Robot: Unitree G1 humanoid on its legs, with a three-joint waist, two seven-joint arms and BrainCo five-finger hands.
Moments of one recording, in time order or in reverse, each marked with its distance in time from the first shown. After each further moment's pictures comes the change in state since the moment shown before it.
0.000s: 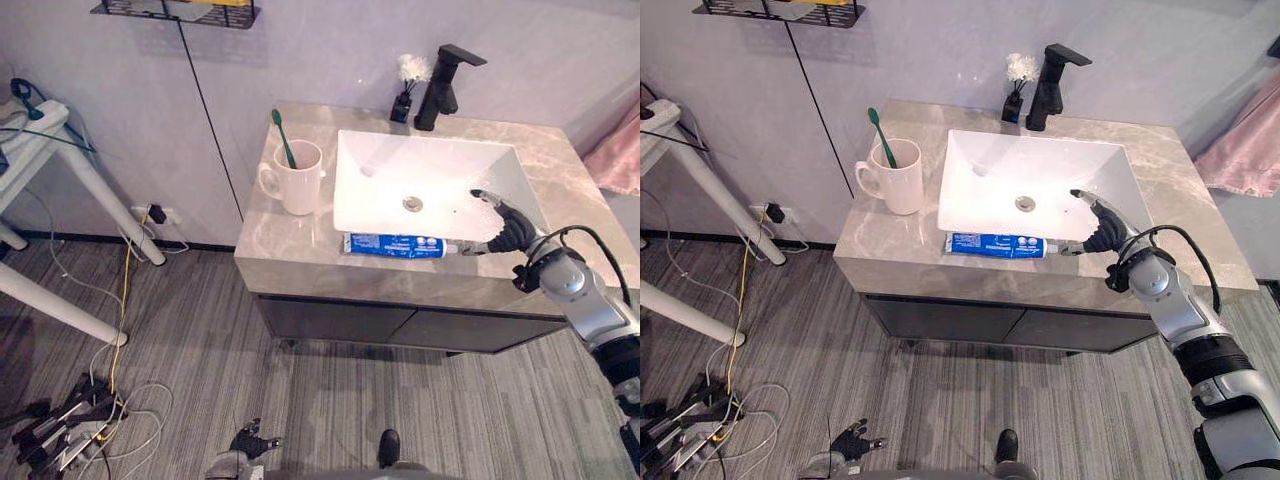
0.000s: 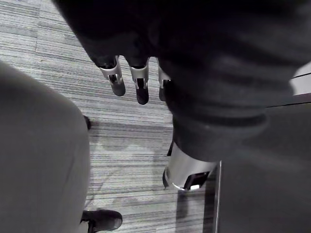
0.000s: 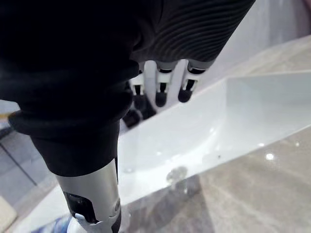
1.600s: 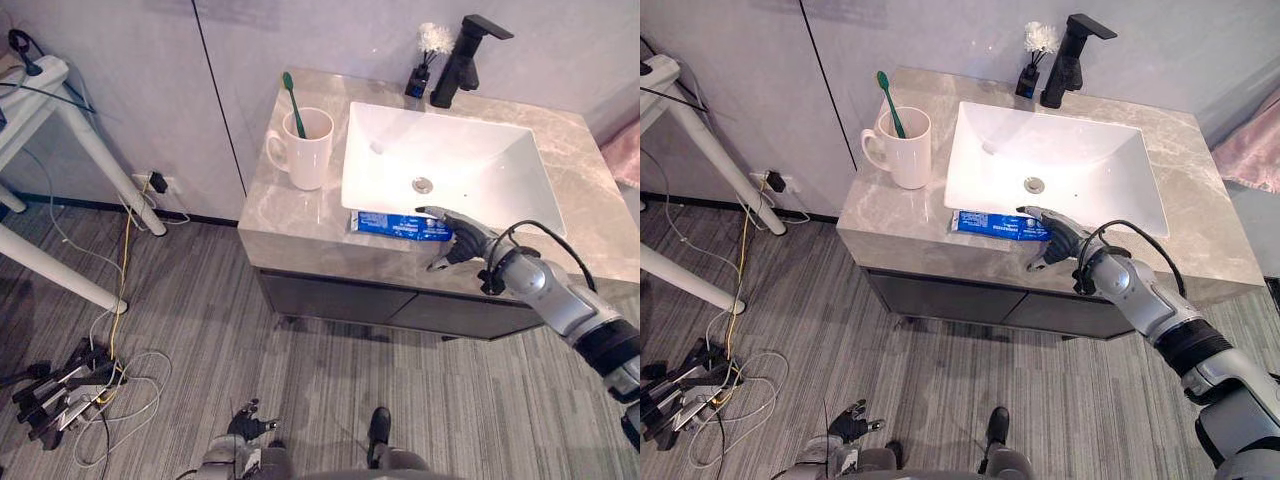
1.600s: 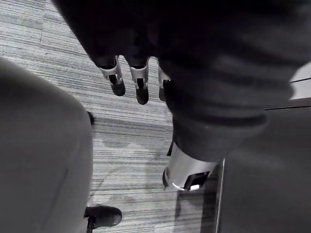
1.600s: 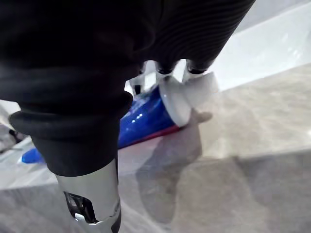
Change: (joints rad) left arm -0.030 0.030 -0.019 -0.047 -0.033 -0.006 -0.001; right arm -0.108 -0.025 0.263 -0.093 0.001 -0.012 0.019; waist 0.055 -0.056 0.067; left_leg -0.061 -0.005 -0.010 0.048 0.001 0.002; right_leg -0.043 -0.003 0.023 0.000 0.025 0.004
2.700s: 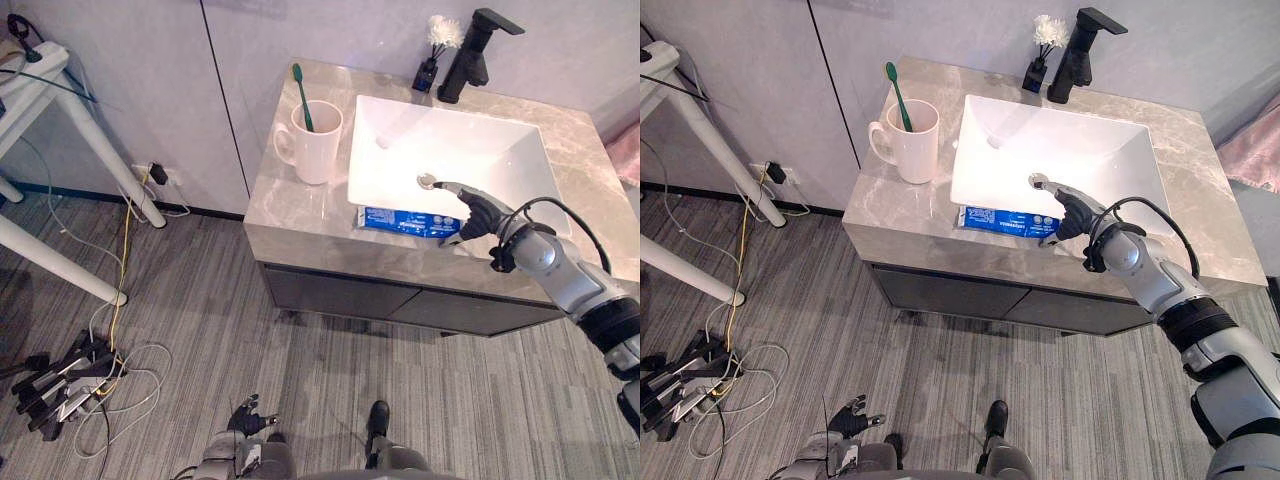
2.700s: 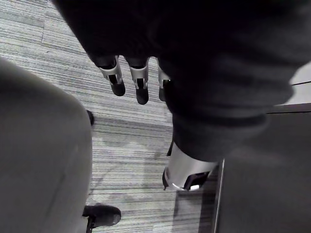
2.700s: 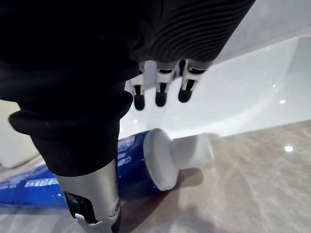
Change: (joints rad) left arm -0.004 -0.002 0.003 -0.016 0.000 0.000 0.001; right arm -0.115 0.000 -0.006 0.124 -0.002 0.037 -0.006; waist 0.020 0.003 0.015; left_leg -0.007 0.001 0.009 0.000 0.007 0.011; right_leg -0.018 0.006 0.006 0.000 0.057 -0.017
